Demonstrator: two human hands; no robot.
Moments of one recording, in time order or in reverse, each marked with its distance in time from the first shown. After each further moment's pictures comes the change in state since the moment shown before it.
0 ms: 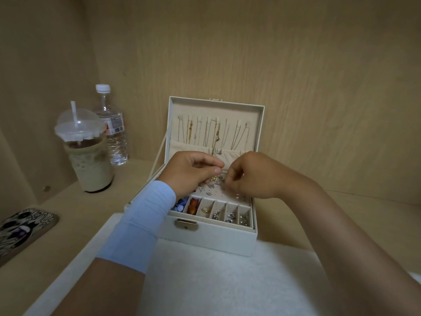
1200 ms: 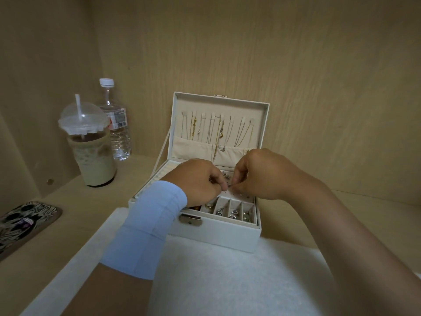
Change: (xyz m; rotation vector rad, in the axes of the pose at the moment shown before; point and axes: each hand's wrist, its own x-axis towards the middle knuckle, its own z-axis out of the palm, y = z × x) left_hand -0.004 0.001 0.002 0.656 -0.229 0.078; right_hand -0.012 -0.011 -0.003 -0.150 0.015 0.012
